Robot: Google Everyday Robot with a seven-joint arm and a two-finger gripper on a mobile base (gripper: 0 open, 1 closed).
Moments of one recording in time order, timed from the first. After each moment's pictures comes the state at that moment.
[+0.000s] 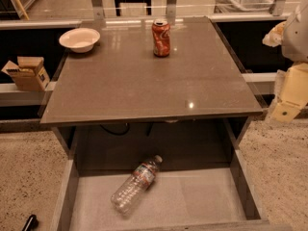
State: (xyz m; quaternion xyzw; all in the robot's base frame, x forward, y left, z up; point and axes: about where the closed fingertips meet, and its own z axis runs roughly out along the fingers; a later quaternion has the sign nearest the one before) arm 0.438 -0.217 0.976 -0.60 0.78 -0.03 0.16
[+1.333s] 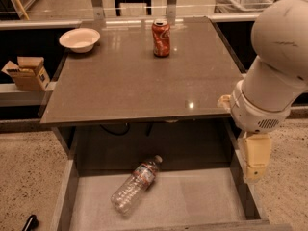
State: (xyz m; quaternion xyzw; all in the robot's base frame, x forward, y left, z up) arm 0.405 -0.180 0.841 -0.72 0.69 -0.01 0.05
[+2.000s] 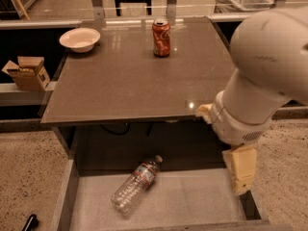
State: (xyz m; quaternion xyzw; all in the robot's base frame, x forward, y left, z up) arm 0.385 -0.140 0.833 -0.78 0.62 0.00 0.06
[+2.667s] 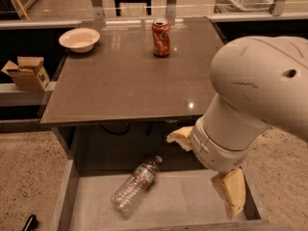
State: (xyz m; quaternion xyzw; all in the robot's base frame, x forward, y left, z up) arm 0.337 -0.095 0.814 -0.87 0.48 0.05 0.07
